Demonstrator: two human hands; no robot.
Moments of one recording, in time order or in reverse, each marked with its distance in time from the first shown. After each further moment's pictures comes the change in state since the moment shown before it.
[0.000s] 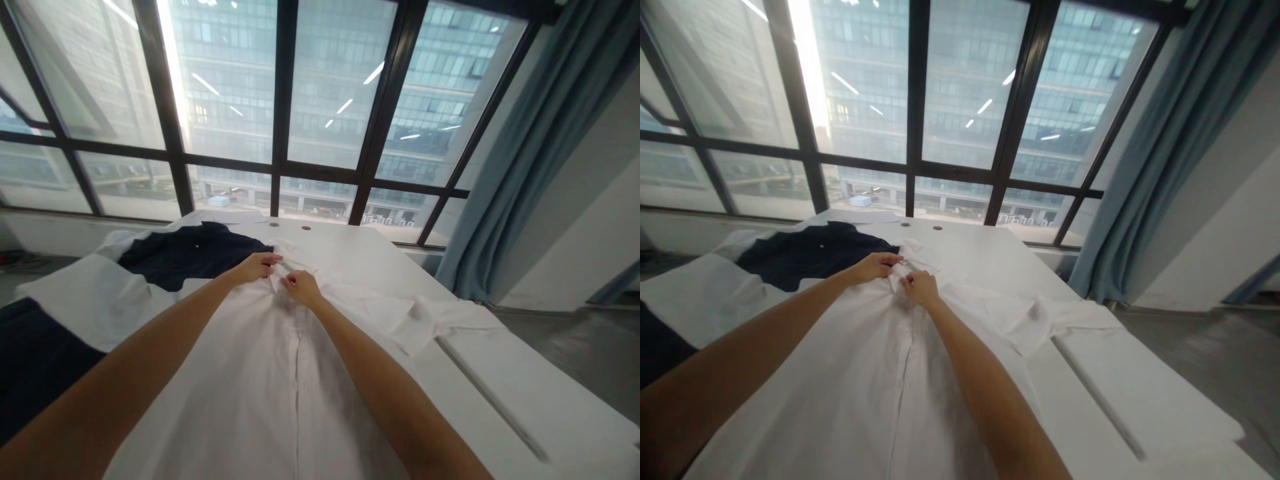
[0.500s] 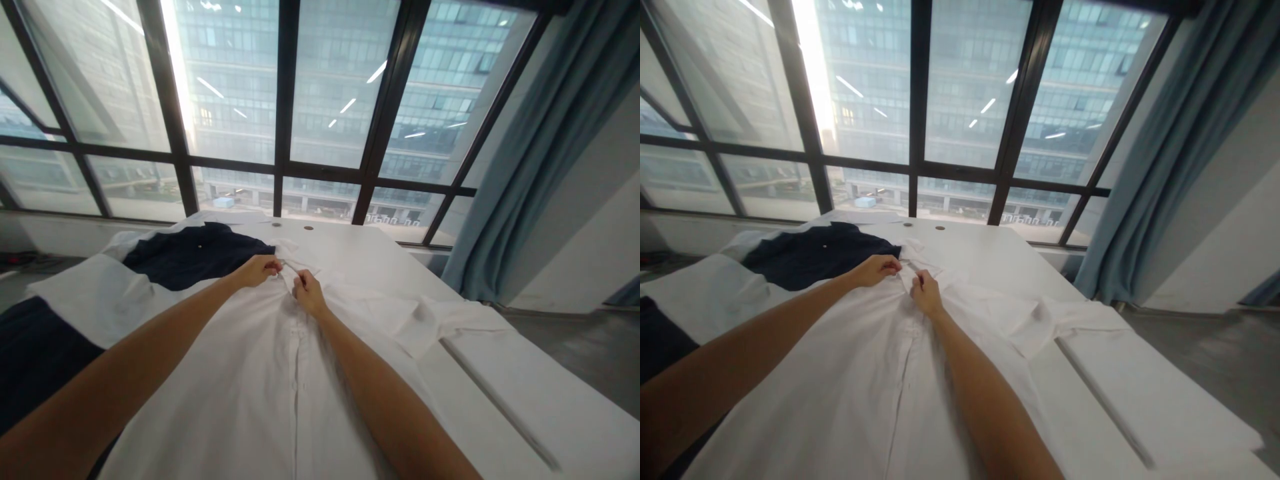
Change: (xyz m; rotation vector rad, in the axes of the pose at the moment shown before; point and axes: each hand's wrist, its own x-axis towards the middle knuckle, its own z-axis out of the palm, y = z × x) left_hand -0.011 0.021 0.007 0.360 0.054 0.155; right_hand -0.016 0.018 0.028 0.576 0.214 0.070
